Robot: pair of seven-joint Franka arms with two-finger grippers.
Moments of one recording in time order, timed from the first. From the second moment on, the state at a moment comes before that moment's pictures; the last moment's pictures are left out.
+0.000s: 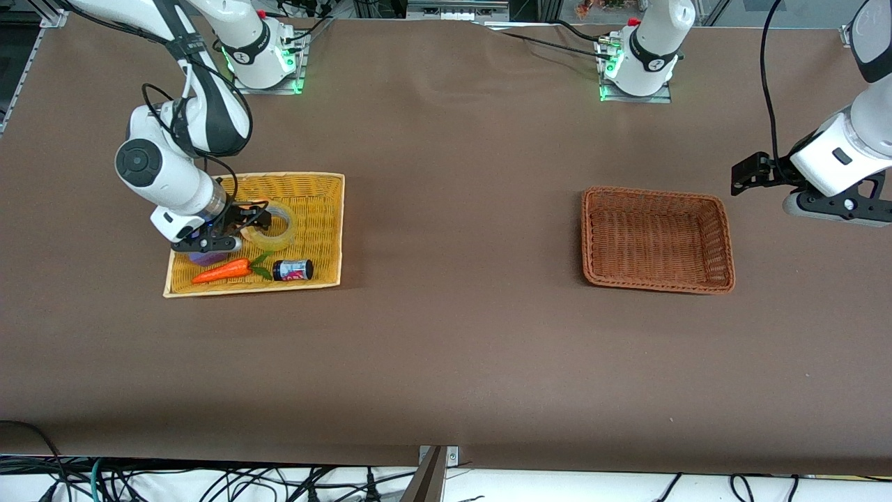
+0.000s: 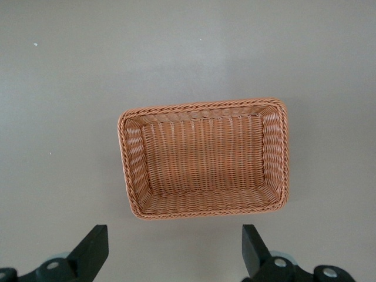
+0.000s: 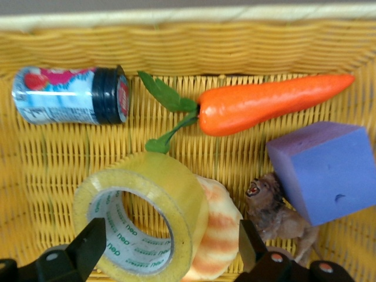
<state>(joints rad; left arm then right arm) -0.05 0.04 0.04 -1.68 0.02 1.64 0.11 -0.01 0.21 0.15 -2.26 -0.04 2.41 0.12</state>
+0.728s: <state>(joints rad) -0.06 0.04 0.02 -1.68 0.02 1.64 0.11 -0.01 0.23 0.15 -2.36 -0.10 2.55 0.10</state>
